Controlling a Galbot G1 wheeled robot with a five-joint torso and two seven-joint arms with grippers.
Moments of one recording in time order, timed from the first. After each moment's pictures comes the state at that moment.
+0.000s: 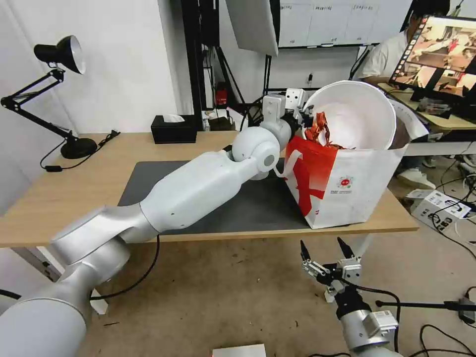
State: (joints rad) left arm -0.05 -1.34 0.56 -1.47 -1.20 0.27 -0.39; right arm -1.73 1.10 0.37 2.18 0.28 0.14 0.27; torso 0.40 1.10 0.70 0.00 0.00
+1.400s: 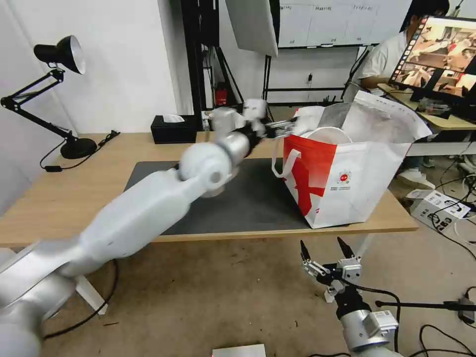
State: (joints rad) left arm 0.24 -0.93 0.32 -1.85 -1.19 0.27 -0.32; right arm -1.73 1.10 0.37 2.19 0.28 0.14 0.27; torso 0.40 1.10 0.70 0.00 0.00
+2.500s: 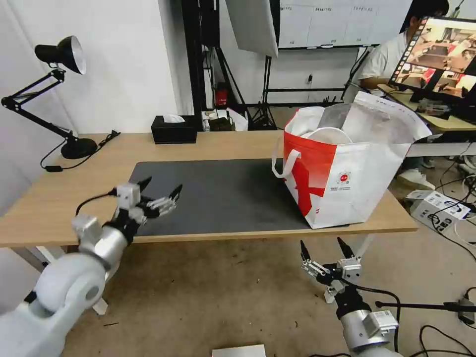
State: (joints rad) left arm 1.44 -0.85 -0.59 -2.10 -0.63 0.08 0.02; right arm -1.73 1.10 0.37 2.18 0.28 0.14 0.27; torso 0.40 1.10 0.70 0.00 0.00
